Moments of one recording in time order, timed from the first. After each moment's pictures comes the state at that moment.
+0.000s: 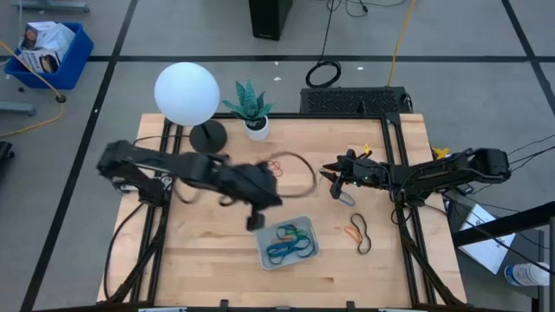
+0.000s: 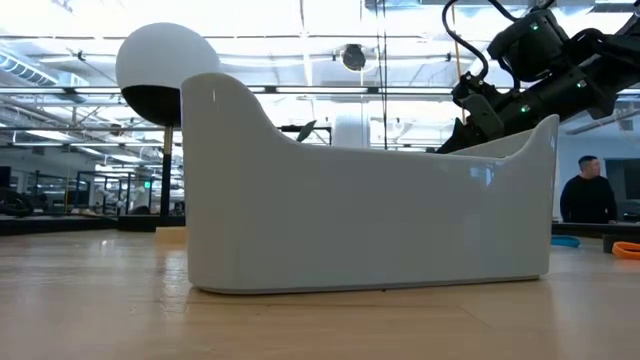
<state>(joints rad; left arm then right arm) -0.21 1.59 1.62 -0.70 -0.04 -0.18 -0.12 1.14 0.26 0.41 0.26 0.25</state>
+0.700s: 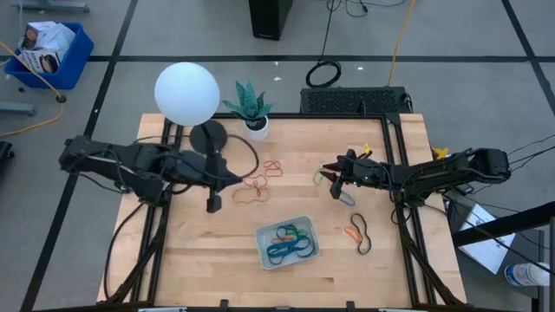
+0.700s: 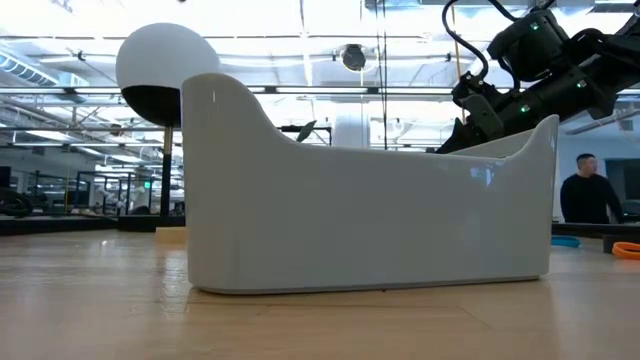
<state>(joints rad) -0.19 1.12 1.20 -0.69 -0.22 -0.15 -0.12 1.14 0.26 0.42 0.26 0.25</state>
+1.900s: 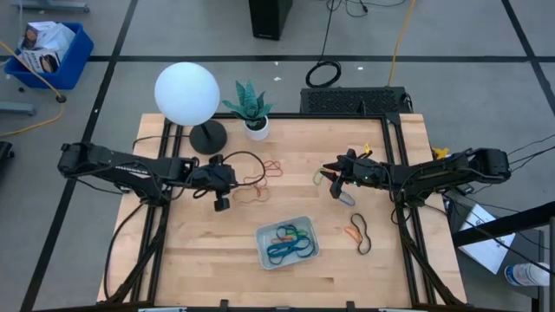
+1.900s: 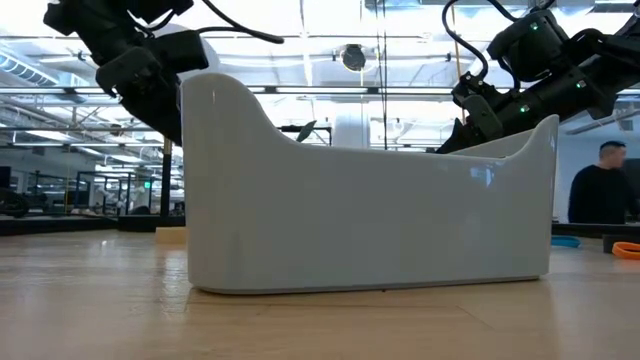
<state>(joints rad) -0.03 1.13 0.67 -0.44 -0.18 -0.11 -0.12 1.14 0.26 0.42 0.26 0.25</state>
